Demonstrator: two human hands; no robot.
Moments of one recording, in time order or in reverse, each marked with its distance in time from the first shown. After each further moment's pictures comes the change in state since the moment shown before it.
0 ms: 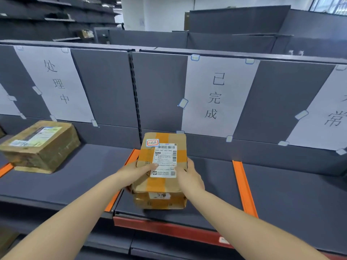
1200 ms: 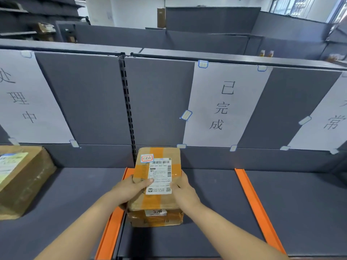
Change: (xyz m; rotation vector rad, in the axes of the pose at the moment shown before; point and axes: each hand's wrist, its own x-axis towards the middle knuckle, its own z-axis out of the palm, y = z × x) left_hand 0.111 -0.039 -0.040 0.115 -0.192 0.068; right_hand 0.068 -0.013 0.057 0.007 -0.025 0.076
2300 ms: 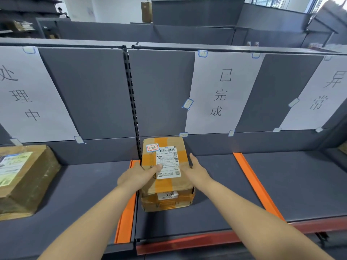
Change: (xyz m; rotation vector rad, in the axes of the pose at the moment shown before) left_hand -0.017 0.008 0.001 0.220 0.219 -0.066; right_hand -0.004 -0.004 -0.009 0.099 0.066 0.064
